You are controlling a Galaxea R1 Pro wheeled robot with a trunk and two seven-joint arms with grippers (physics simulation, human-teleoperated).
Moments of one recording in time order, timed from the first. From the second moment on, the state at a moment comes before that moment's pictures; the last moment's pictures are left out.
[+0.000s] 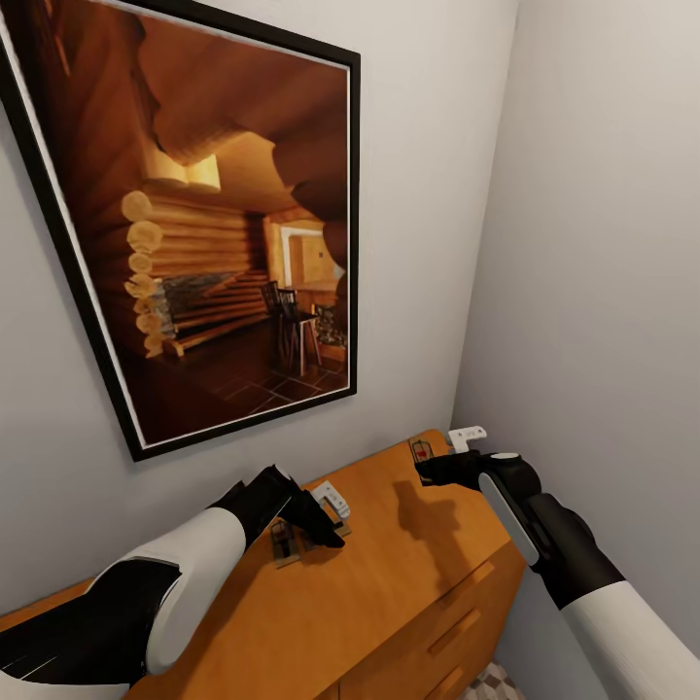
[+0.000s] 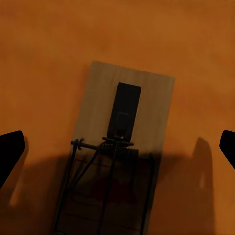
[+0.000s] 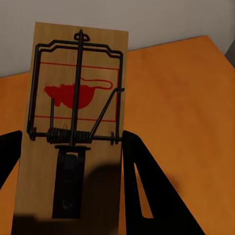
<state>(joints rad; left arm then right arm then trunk) -1.01 -0.17 -0.08 -0.20 -0.67 0.37 -0.73 -0.67 -0.17 0.31 -1.21 -0.31 0.81 0.02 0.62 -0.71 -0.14</state>
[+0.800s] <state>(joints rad) -1.01 -0.17 -0.08 -0.20 -0.67 0.37 -0.73 -0.67 -0.17 0.31 -1.21 -0.31 0.81 0.02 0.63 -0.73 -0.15</state>
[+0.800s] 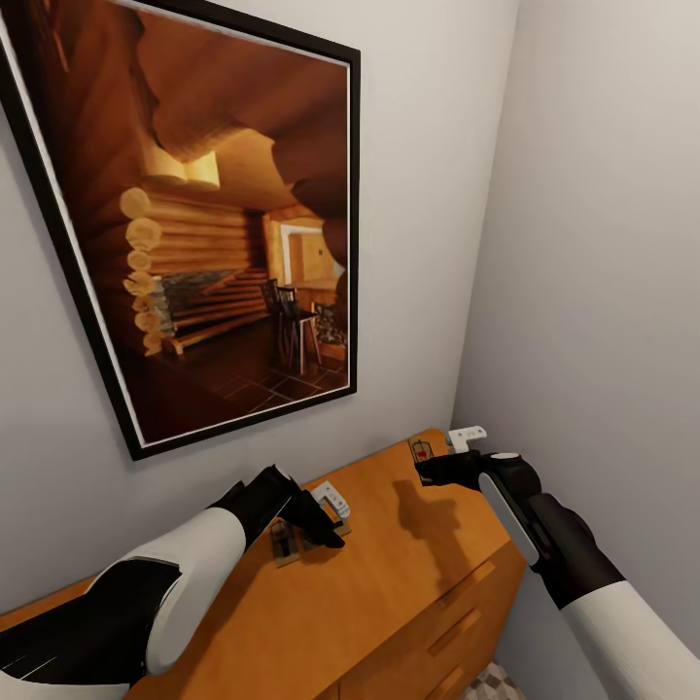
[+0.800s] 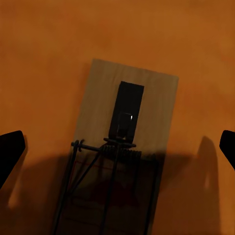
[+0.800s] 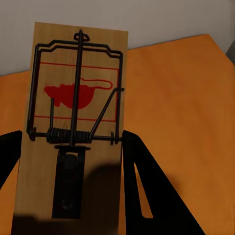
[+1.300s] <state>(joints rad) -1.01 -0.17 -0.08 -0.20 -0.67 0.37 -0.73 -0.67 -0.17 0.31 -1.21 -0.31 0.81 0.02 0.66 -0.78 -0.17</state>
